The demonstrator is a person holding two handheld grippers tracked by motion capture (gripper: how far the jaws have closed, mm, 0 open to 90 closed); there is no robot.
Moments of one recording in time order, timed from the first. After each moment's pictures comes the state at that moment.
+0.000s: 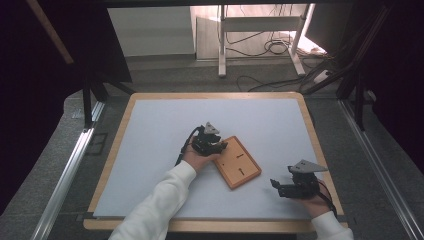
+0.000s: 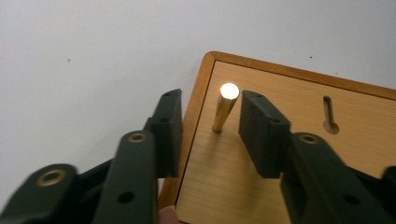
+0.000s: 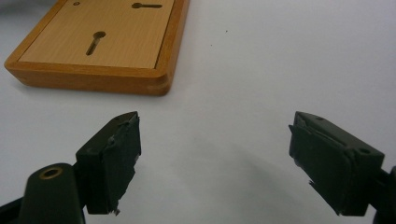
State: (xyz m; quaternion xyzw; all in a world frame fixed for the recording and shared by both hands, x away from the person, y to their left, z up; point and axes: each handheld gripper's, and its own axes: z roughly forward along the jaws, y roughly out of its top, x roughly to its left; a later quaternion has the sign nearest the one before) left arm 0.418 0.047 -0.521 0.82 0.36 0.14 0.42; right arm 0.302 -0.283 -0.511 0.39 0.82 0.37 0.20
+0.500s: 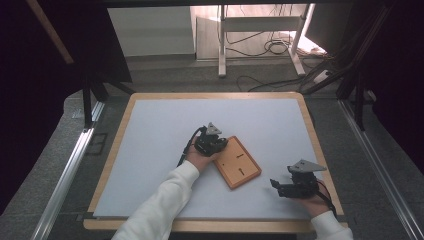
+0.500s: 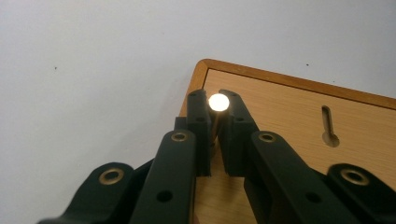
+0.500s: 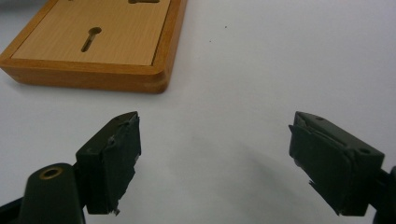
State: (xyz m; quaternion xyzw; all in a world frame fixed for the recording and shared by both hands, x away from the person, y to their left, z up) left arm 0.420 0.042 -0.526 0.82 0.36 0.13 0.43; right arm 0.304 -0.283 -0.513 0.39 0.82 0.37 0.20
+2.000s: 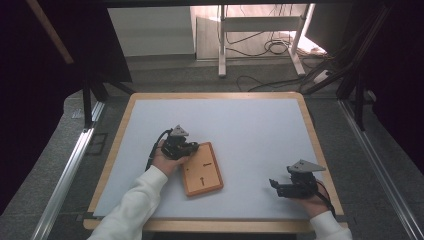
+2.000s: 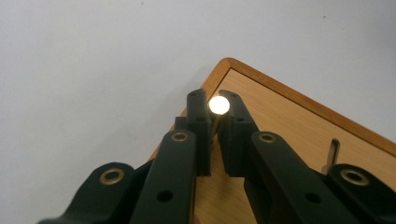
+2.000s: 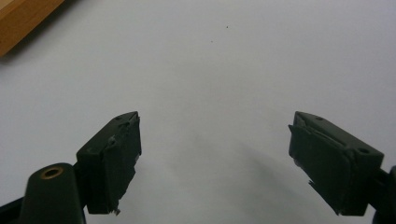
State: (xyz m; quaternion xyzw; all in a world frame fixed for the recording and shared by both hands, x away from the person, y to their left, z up) left arm 0.391 0.137 -0.516 0.82 0.39 0.11 0.41; right arm 0.303 -0.280 -0.514 0.40 0.82 0.37 0.19
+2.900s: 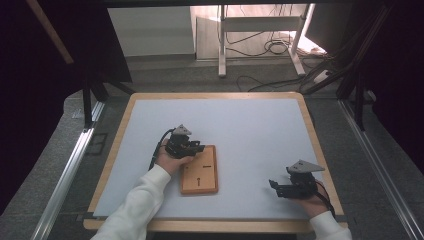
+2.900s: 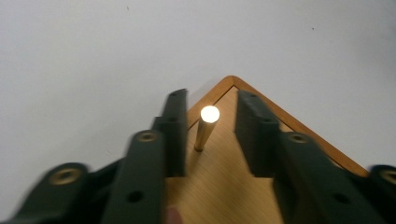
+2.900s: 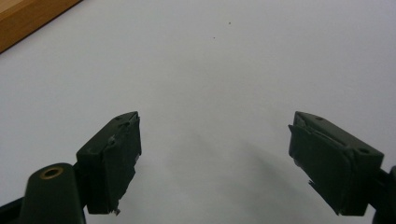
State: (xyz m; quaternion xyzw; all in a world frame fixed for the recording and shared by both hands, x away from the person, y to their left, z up) left arm 0.397 0.129 -0.517 0.81 0.38 0.10 0.43; right arm 0.303 -0.279 -0.515 0.40 0.82 0.36 0.19
